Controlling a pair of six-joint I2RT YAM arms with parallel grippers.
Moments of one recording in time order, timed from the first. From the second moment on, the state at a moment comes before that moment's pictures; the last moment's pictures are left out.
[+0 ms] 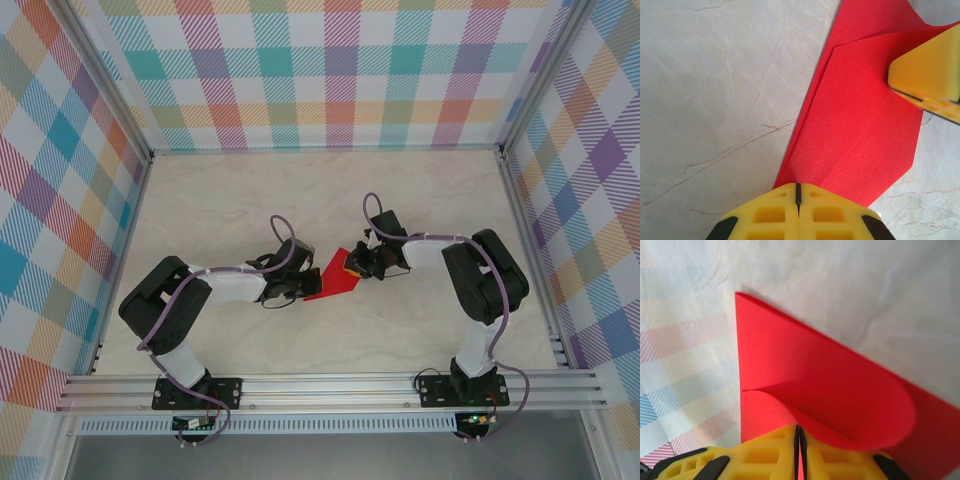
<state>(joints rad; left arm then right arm) -0.70 1.69 0.77 -0.04 0.17 -0.73 0.47 1.84 0.92 -0.13 -0.51 0.86</state>
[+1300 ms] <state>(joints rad) -0.70 1.69 0.78 -0.05 0.18 -0.73 0.59 1.85 0.91 -0.06 -0.55 0.87</state>
